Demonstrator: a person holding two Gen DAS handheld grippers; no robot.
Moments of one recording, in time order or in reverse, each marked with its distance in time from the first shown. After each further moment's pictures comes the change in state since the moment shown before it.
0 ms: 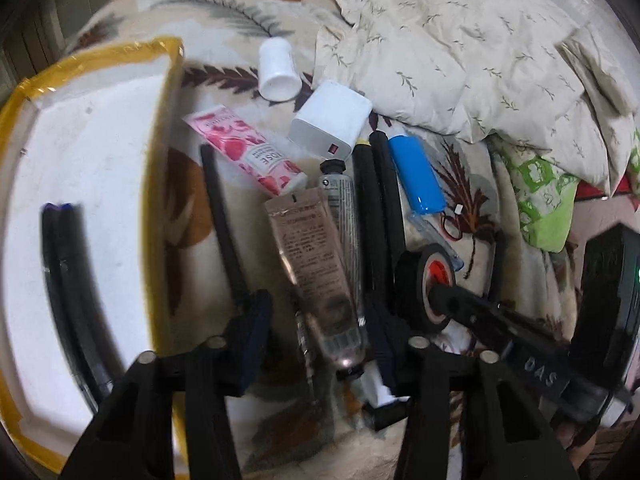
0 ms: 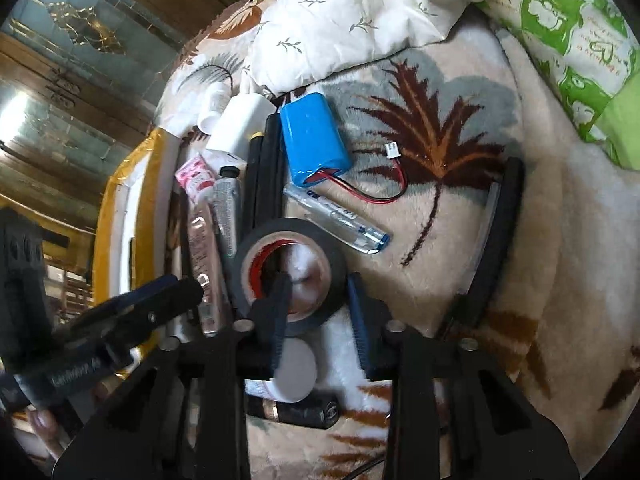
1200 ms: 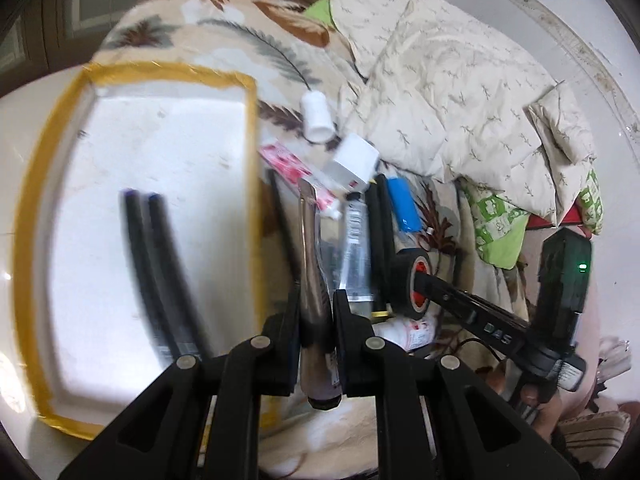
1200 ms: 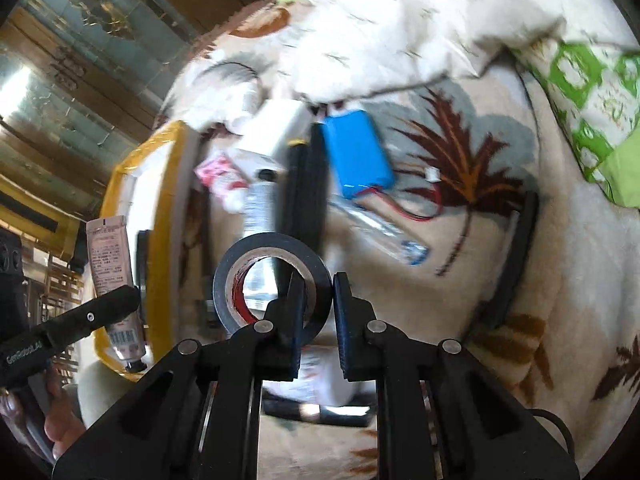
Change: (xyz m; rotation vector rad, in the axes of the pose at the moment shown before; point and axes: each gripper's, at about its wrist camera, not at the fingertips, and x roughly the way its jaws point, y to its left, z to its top) left arm -0.082 0.062 -0.016 -0.074 -0.095 -0.124; right arm -0.016 0.046 -0.001 -0.080 -0.024 -0.037
